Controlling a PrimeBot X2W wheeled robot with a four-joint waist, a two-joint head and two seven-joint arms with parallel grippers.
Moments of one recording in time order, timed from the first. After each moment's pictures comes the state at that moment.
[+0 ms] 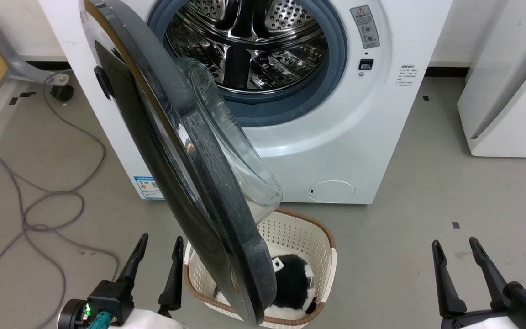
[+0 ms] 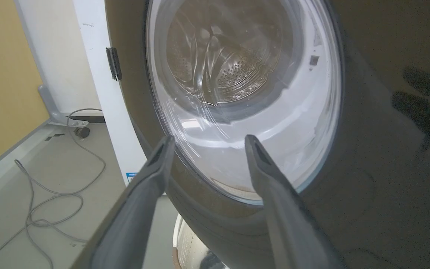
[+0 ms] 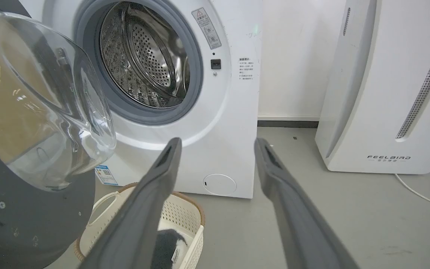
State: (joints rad) left arm 0.02 0.05 -0.02 0.12 -0.09 -0.12 -0.26; right arm 0.13 -0.05 -0.04 -0.07 0.12 0.13 -0.16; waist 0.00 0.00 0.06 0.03
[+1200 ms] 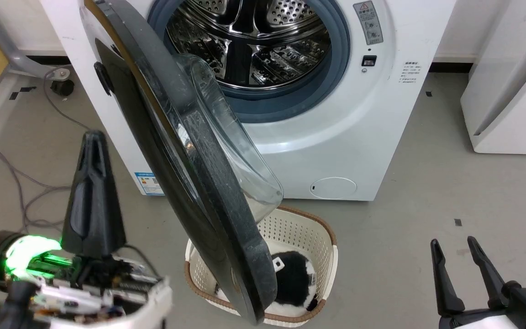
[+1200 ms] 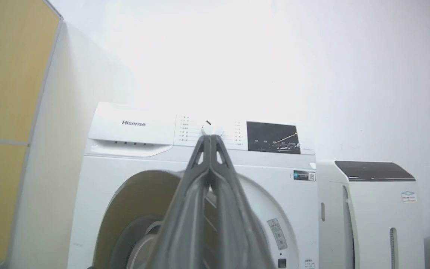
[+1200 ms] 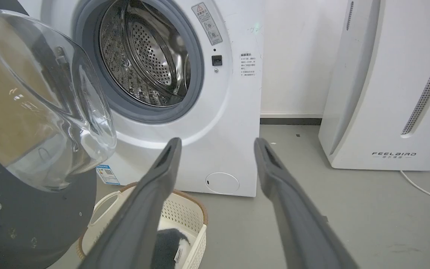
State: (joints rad) left arm -0.05 0.05 -0.06 -0.56 -0.18 -0.06 -0.26; right arm 0.12 -0.05 -0.04 -0.05 0.13 0.13 -0.18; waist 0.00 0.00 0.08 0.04
